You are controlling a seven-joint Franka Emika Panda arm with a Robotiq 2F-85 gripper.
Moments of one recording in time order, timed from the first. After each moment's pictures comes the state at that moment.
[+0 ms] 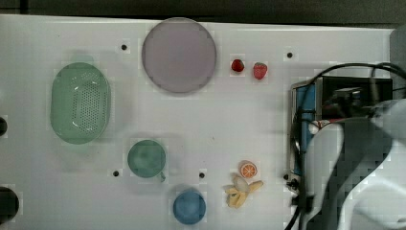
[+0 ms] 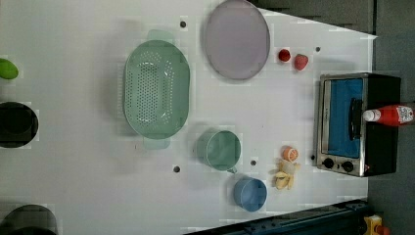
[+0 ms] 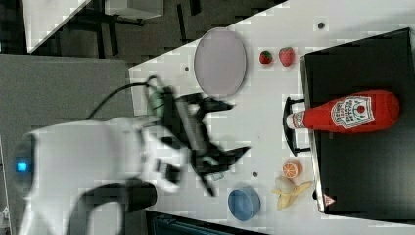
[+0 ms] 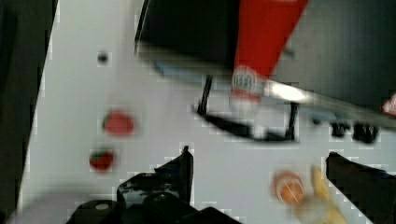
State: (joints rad) arm -0.04 0.01 -0.47 -1.86 0.01 0.34 0.04
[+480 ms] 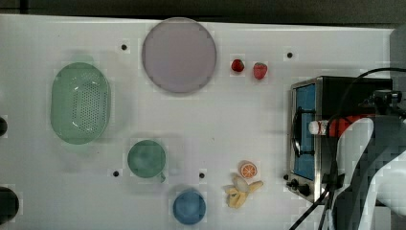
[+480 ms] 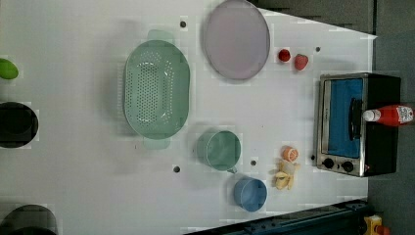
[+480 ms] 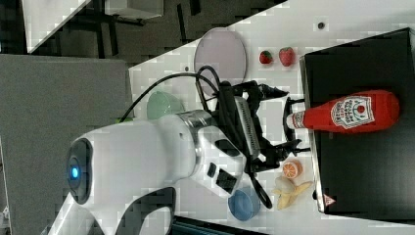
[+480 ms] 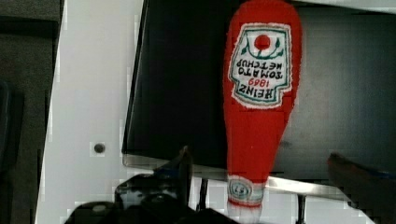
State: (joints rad) arm -0.06 0.13 -0.58 -1.84 0.02 0.52 0.04
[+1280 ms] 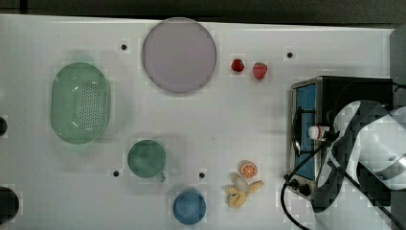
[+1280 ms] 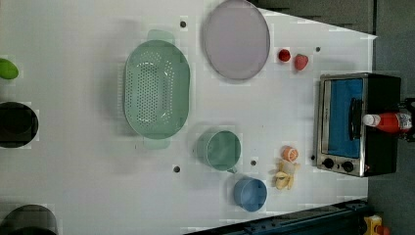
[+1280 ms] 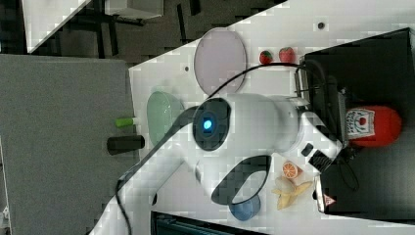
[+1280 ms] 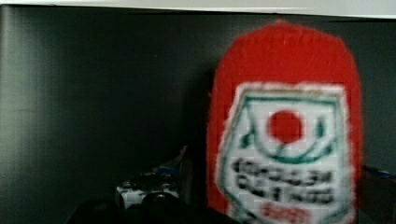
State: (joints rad) arm -0.14 0.46 -0.60 -1.81 0.11 0.63 0.04
